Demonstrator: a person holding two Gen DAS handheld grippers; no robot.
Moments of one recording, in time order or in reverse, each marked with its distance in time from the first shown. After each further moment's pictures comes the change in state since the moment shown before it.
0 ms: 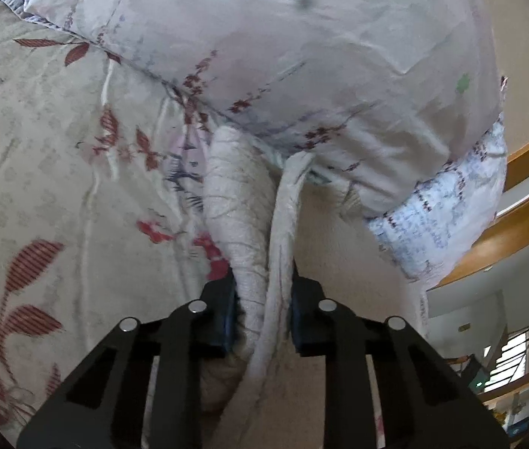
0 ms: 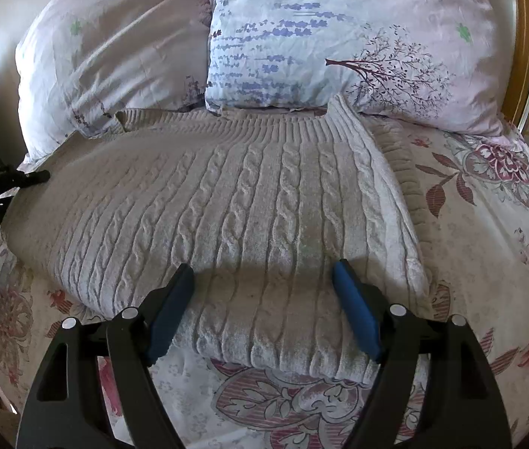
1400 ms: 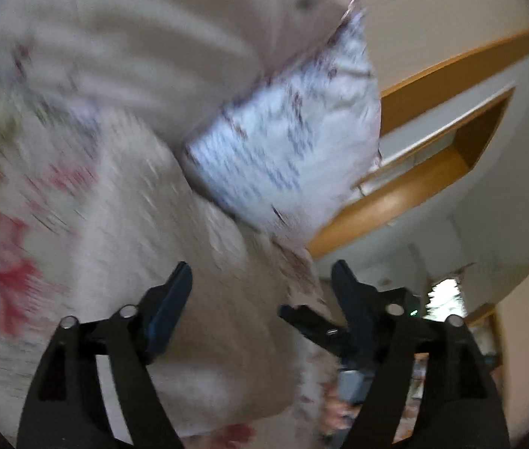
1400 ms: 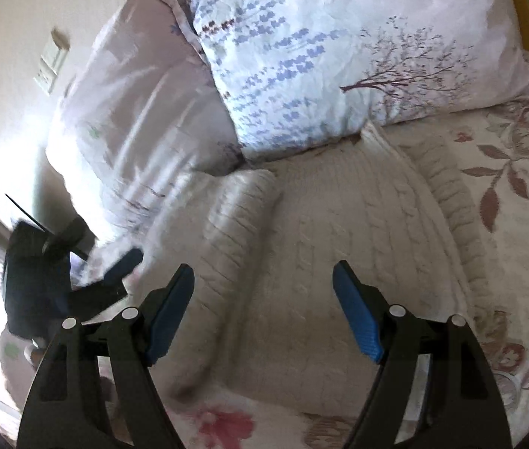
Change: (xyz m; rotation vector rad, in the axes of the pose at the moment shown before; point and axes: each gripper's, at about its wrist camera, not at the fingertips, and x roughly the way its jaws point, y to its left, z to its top) left arm 0.035 -0.159 -0.085 0.175 0.018 -0.380; right arm -0.004 -0.021 0.044 0.315 -0.024 0.389
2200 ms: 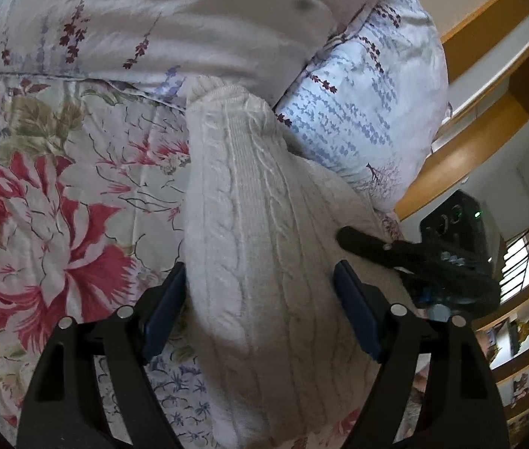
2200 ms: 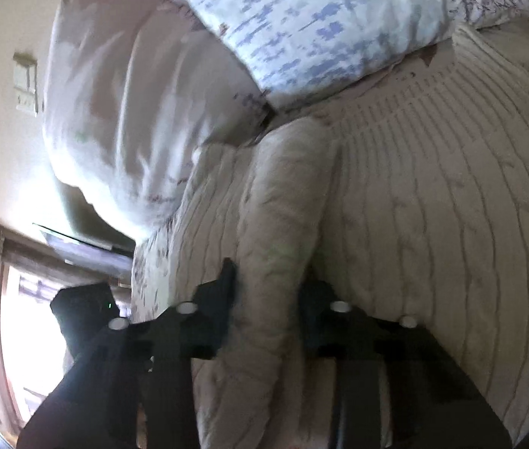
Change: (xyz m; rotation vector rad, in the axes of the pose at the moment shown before) left arm 0.017 0.043 -0.011 0.093 0.140 0.255; right arm 0.085 0.001 0.008 0.181 0.167 0.130
